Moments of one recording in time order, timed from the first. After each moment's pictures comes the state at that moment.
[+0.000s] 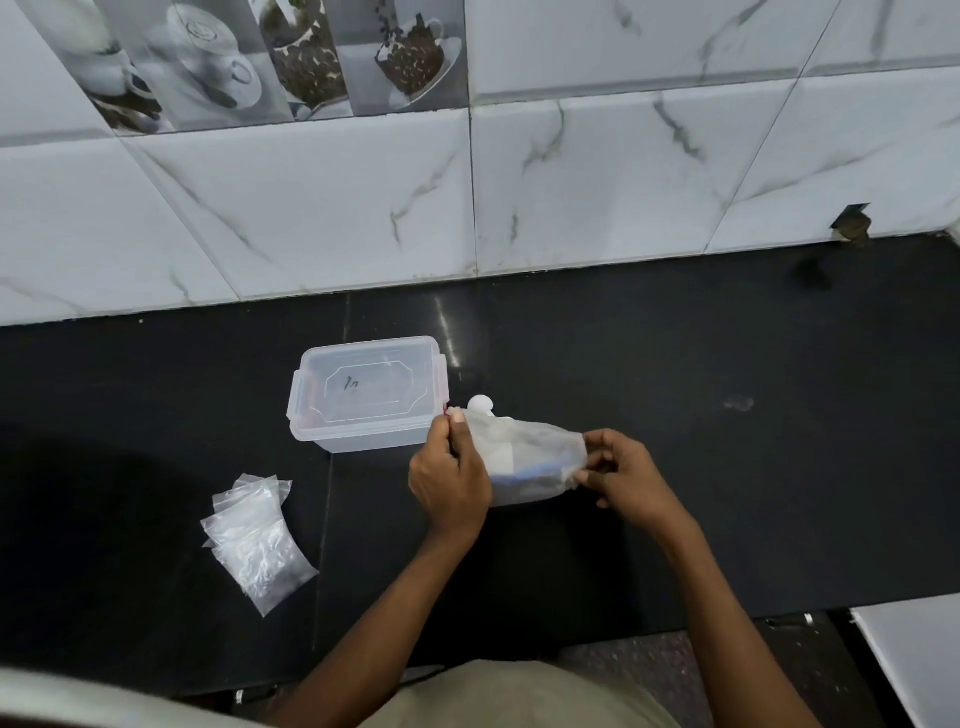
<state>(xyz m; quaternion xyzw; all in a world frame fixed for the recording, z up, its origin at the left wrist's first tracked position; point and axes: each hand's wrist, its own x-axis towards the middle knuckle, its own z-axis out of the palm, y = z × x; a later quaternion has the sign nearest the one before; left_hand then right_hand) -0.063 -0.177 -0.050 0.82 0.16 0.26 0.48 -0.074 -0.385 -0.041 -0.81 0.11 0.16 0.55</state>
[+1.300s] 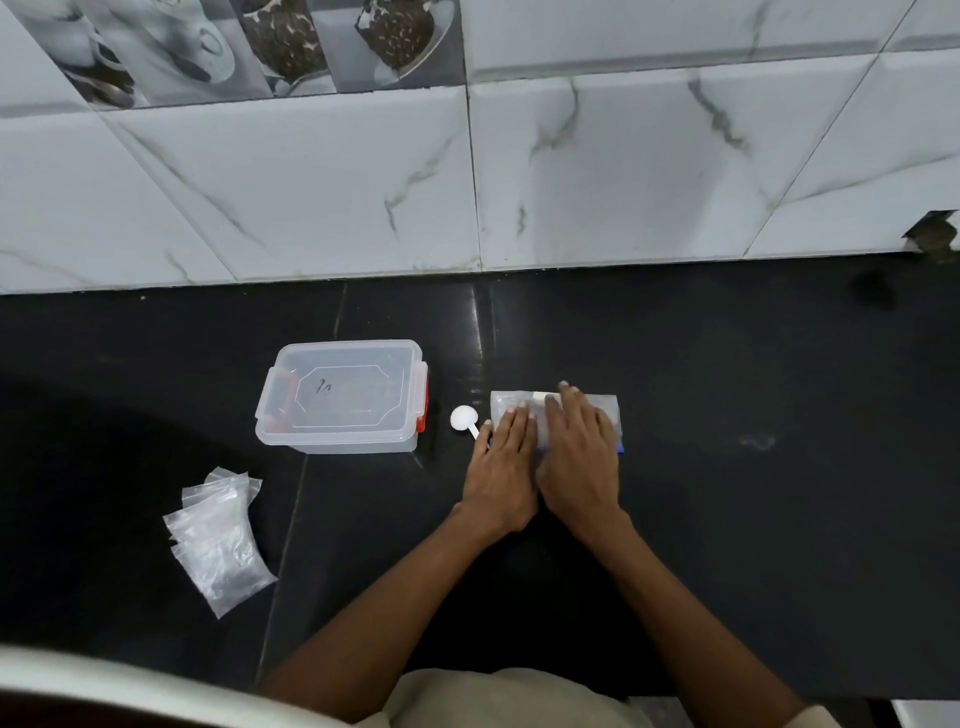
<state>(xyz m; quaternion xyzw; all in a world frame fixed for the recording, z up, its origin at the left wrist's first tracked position) -0.005 -0.237 -0.113 0.98 -0.16 -0.12 0.08 0.002 -0.361 -0.097 -0.99 -0.07 -0.08 0.13</state>
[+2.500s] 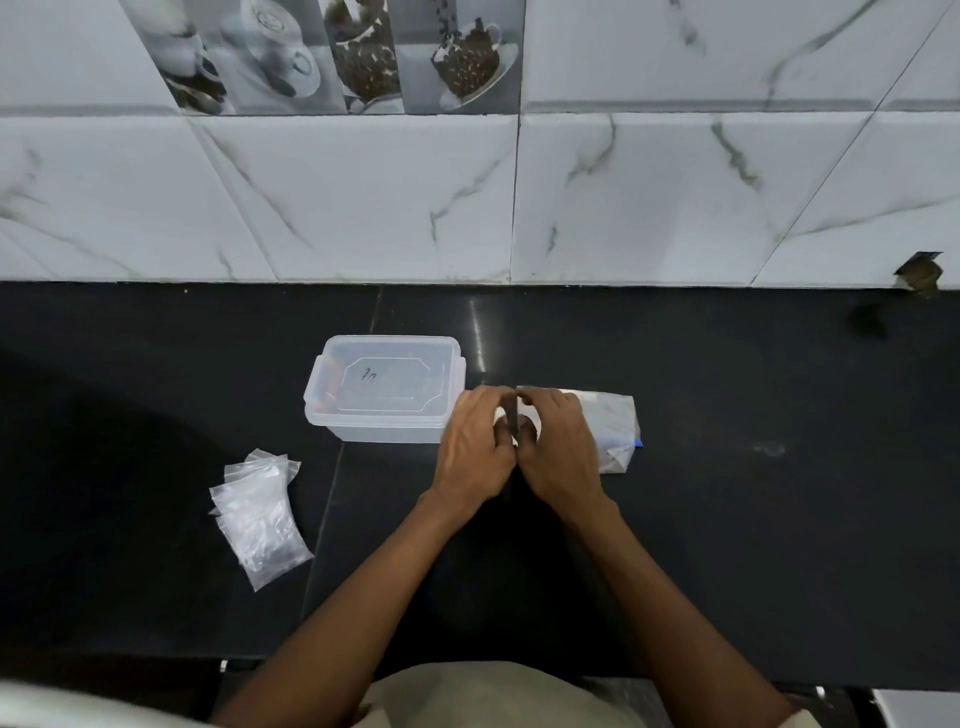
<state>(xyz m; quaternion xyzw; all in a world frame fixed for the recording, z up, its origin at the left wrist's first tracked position) -0.027 -0.173 -0.043 0.90 -0.06 0.17 0.41 -0.025 -0.297 -0.034 -0.92 -0.07 -0.11 0.37</state>
